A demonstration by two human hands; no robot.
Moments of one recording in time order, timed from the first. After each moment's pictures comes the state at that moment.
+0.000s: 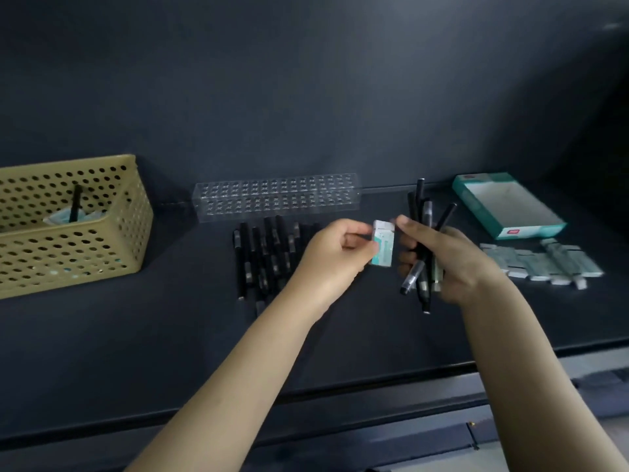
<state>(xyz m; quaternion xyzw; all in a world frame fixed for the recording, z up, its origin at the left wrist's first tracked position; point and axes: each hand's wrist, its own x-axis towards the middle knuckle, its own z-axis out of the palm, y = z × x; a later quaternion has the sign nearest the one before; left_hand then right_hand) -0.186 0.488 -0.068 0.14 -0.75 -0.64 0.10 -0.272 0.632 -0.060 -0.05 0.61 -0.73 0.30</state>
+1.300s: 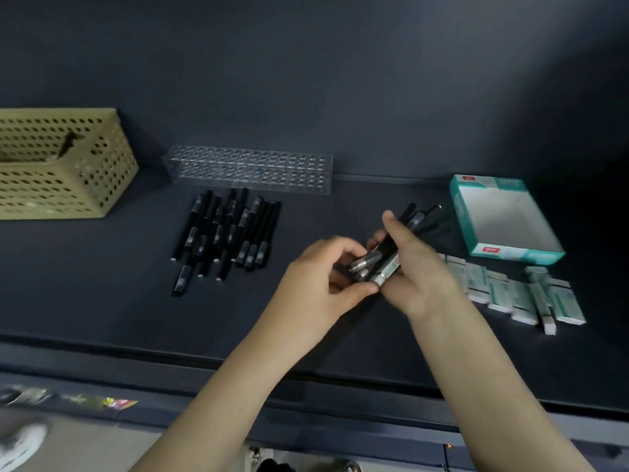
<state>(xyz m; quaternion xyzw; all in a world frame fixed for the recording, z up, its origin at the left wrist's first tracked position) -0.199 0.599 -0.075 0.18 -0.84 -0.48 0.17 -0.327 0.668 -0.084 0.11 0.45 -0.80 0.38</state>
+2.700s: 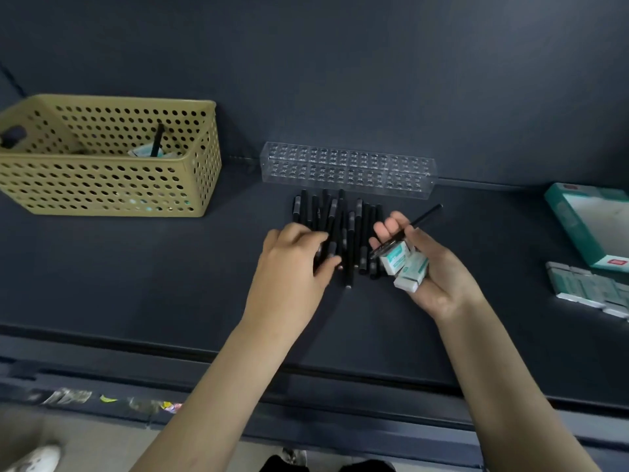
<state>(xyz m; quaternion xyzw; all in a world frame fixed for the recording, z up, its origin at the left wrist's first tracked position) -0.104 0.432 -0.105 0.25 -0.91 -0.19 0.28 -0.246 0.555 -0.105 -0.01 0.34 -0.83 0.43</state>
